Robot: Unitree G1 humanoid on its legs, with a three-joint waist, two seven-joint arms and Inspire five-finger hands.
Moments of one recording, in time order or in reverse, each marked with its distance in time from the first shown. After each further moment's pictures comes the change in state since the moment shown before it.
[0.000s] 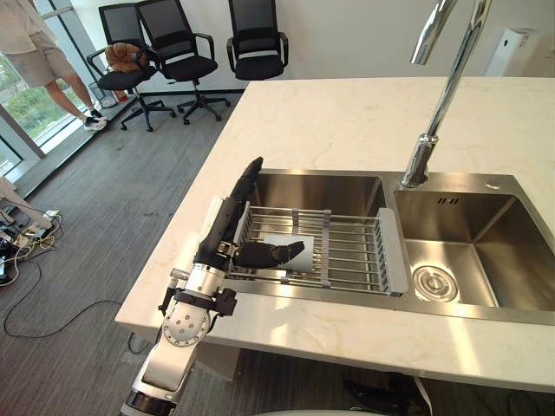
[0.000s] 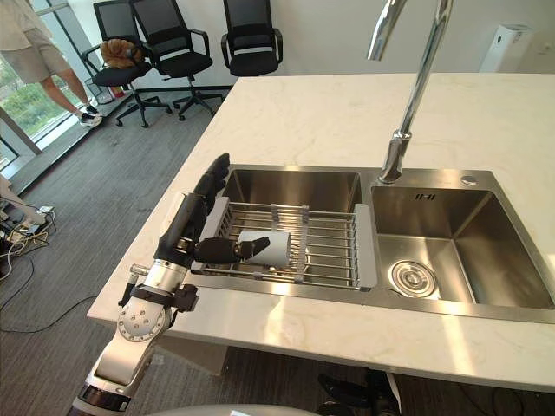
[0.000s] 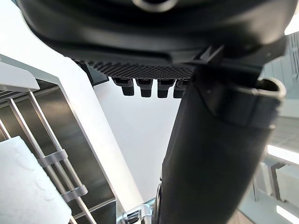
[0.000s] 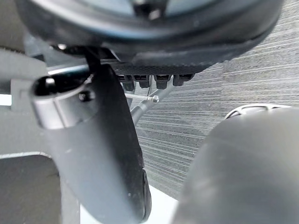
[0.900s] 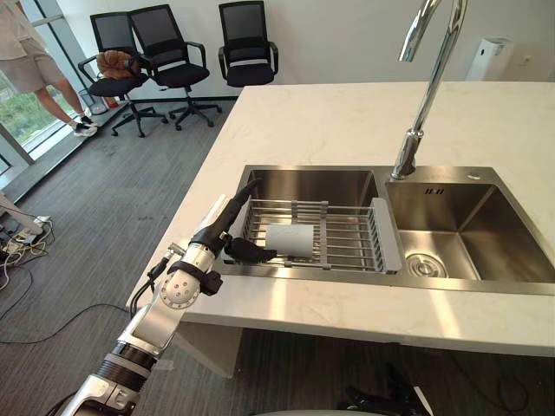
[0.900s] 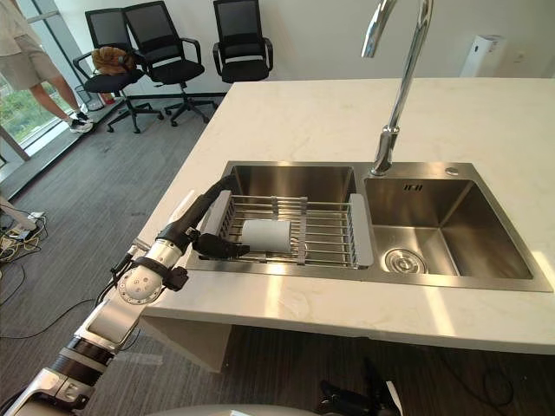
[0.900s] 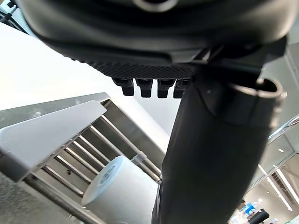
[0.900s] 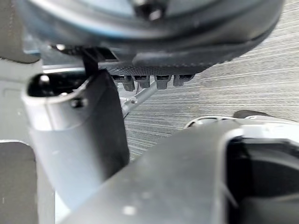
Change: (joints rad) left arm -0.229 0.189 -0.087 0.284 0.037 0.141 -0.026; right arm 0.019 -0.031 0.035 0.000 -0.002 0.014 0.008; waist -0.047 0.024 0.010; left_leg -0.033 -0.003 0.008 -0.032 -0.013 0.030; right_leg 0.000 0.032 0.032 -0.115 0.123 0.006
